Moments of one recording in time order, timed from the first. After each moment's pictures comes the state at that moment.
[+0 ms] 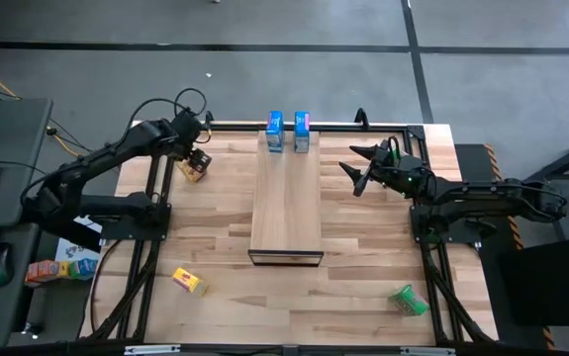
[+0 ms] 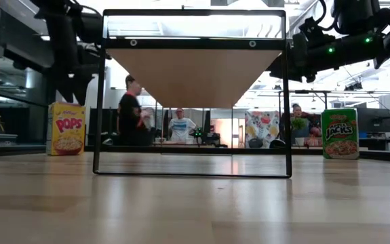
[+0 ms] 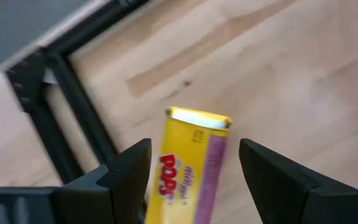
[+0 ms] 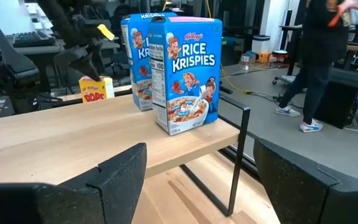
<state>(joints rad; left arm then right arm) 0.79 1.11 0.88 -0.99 -0.23 -0.18 -0.33 0.90 0.26 0.60 0.21 0.00</state>
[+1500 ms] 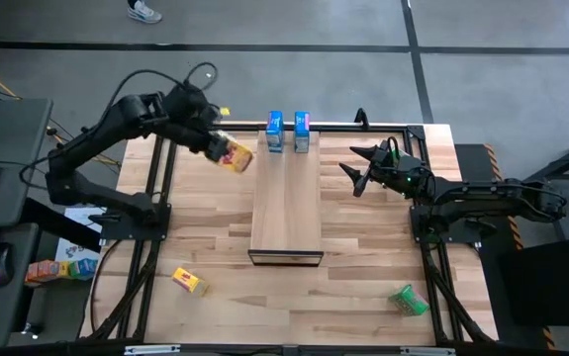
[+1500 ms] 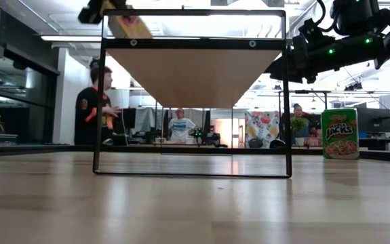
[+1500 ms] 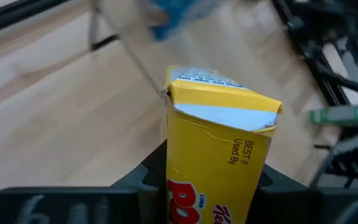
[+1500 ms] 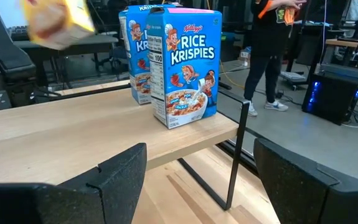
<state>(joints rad) 0.48 1.26 1.55 -1.23 0.17 -0.54 -0.33 0.90 0.26 0.58 0.22 0.00</state>
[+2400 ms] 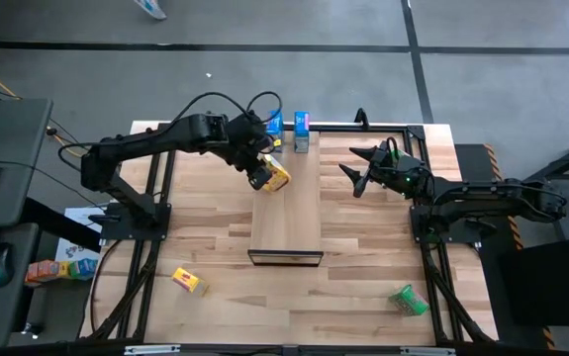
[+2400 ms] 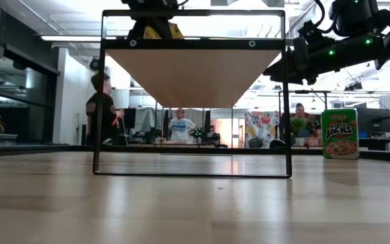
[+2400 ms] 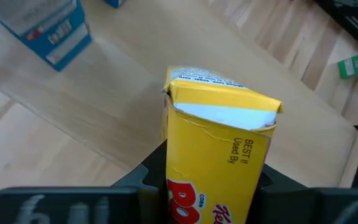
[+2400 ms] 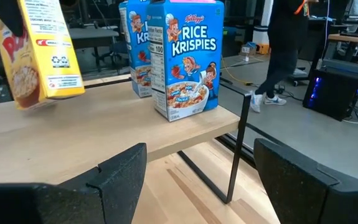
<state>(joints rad) 0.27 1.56 1.57 -1.01 0.09 -0.38 -0.33 0.90 0.26 0.56 0.21 0.00</state>
